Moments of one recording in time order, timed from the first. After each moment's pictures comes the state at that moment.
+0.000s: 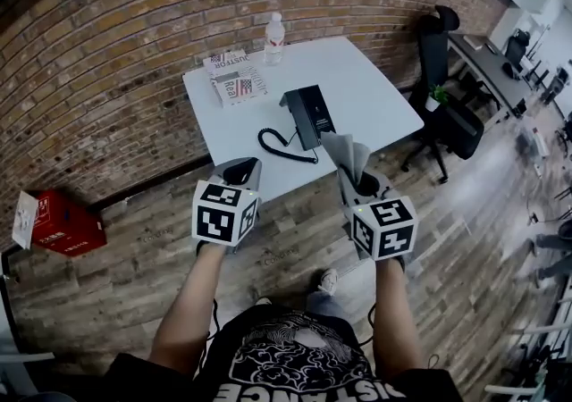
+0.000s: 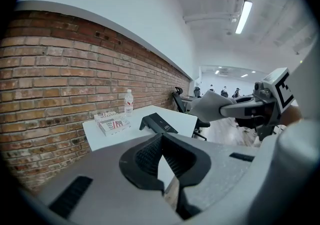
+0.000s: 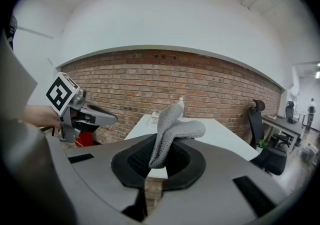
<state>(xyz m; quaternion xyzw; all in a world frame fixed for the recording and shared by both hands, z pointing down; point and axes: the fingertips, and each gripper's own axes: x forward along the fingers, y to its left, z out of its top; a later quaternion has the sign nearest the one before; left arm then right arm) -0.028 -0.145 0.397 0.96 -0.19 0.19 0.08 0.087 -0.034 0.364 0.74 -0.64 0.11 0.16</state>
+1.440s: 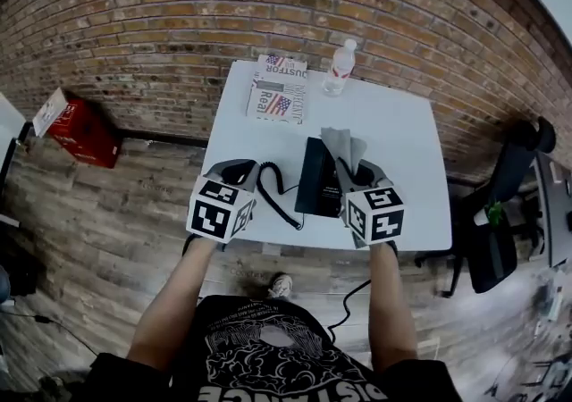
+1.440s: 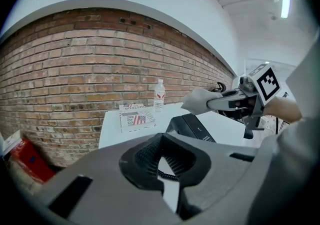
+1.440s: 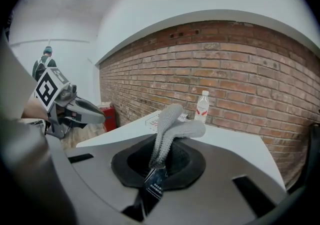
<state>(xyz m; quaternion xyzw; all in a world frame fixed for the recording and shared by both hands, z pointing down) 0.074 -0.254 0.449 0.88 -0.41 0.21 0.14 0.241 -0.251 0.422 0.54 -0.81 0.10 0.22</state>
